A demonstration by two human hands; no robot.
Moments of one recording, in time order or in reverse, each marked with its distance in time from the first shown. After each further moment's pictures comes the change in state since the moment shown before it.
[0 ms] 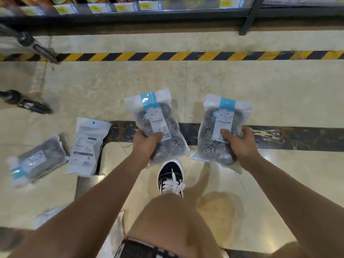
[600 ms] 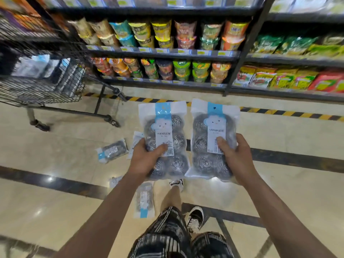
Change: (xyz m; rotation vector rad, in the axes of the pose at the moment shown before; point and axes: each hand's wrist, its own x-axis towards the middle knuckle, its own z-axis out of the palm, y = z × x) left_hand -0.527 0.231 -0.222 -0.032 -0.054 0.248; right_hand -0.490 -0.319 -0.191 -0.019 -0.180 -0.280
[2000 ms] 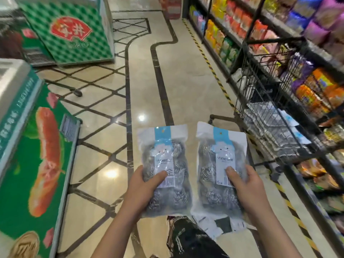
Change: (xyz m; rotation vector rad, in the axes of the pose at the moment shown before) left_hand -0.321 -0.200 -0.605 -0.748 0.940 -0.098; right_hand -0.440 -0.133 0.585 -0.450 -1.013 -0.487
